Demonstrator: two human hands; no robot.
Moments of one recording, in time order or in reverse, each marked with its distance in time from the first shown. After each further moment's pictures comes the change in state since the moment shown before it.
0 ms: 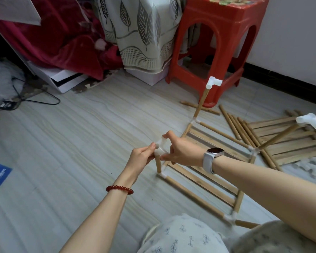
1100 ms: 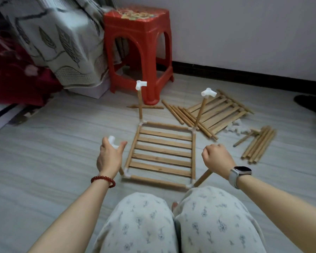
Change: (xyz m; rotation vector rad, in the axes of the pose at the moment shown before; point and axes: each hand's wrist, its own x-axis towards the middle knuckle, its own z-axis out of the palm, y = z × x) left_hand -0.017 0.001 0.073 0.825 0.293 0.254; right_hand -0.223 0.156 0.016 -0.186 0.597 0.601
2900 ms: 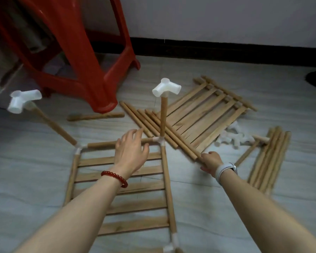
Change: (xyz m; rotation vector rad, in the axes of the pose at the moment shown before) left_hand 0.134 0.175 0.263 0.362 -0.299 0.566; right_hand 0.255 0.185 0.121 1.056 -0.156 0.970
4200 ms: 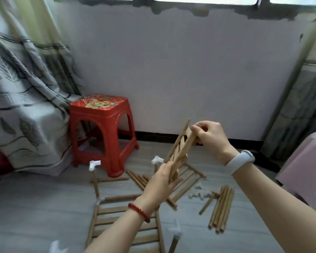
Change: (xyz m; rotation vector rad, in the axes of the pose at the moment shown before) left_hand -0.170 0.156 -0.221 -0.547 0.101 0.517; right_hand -0.457 -0.156 -0.146 -0.111 0.203 -1.180
